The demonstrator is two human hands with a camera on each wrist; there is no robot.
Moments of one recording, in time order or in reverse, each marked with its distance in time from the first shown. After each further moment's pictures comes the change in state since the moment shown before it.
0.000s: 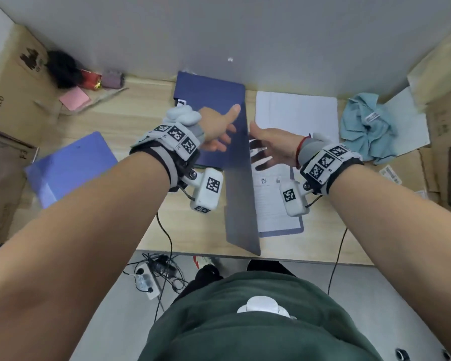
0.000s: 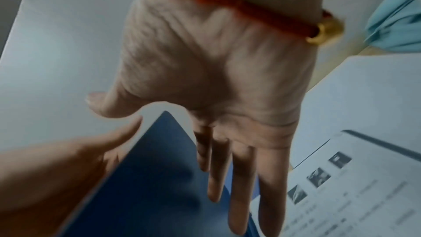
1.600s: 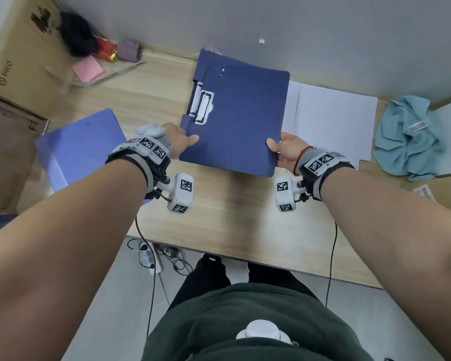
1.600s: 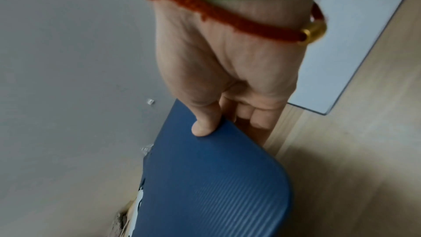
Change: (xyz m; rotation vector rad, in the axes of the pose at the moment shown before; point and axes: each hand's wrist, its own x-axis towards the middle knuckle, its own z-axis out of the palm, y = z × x) left_hand 0.075 -0.147 -0.051 0.084 0.227 -0.238; right_hand 0.098 0.046 -0.008 0.324 0.240 0.052
